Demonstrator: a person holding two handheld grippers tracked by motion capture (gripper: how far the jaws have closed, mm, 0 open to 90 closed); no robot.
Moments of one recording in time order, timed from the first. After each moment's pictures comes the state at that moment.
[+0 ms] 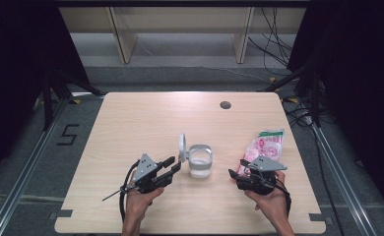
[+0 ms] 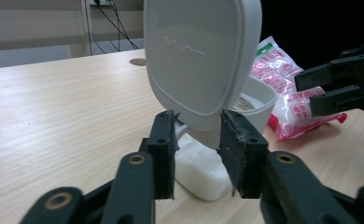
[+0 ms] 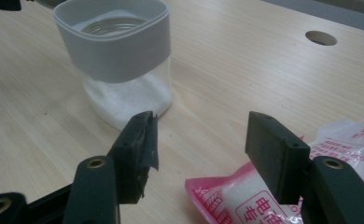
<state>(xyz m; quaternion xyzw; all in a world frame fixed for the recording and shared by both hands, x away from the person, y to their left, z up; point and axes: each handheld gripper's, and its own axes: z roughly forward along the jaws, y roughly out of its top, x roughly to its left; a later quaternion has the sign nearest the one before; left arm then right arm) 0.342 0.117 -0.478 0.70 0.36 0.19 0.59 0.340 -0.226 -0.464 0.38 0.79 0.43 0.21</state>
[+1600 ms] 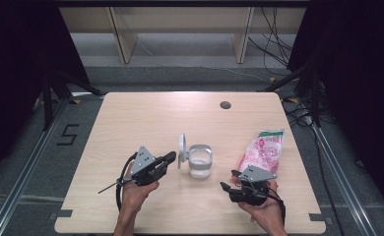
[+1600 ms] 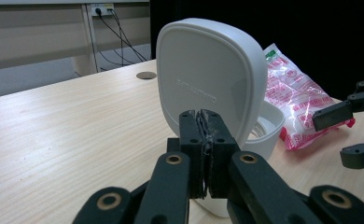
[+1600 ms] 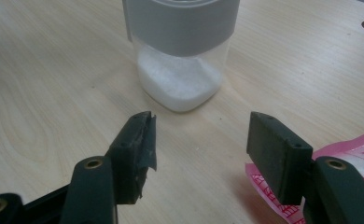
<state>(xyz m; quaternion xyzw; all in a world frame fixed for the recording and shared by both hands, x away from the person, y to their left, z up) 0.352 0.123 -0.454 0.71 0.33 0.22 0.58 0.320 -0.206 -0.473 0.34 0.82 0.42 0.18</state>
